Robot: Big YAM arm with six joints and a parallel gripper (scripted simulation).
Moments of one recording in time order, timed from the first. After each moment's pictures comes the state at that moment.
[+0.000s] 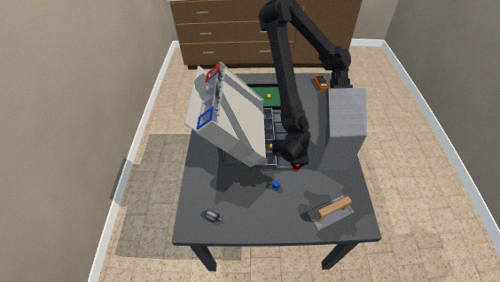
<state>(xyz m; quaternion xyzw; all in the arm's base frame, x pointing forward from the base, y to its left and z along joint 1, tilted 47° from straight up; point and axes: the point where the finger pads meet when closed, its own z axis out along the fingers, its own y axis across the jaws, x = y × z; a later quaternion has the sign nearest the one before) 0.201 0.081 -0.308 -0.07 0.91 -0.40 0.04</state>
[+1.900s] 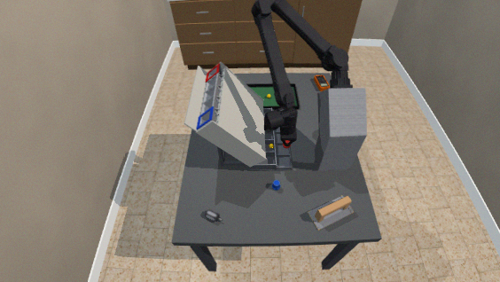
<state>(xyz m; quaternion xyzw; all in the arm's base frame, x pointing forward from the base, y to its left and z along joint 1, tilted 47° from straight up) 0.242 -0.031 -0.221 -0.04 0.91 -0.40 0.05</state>
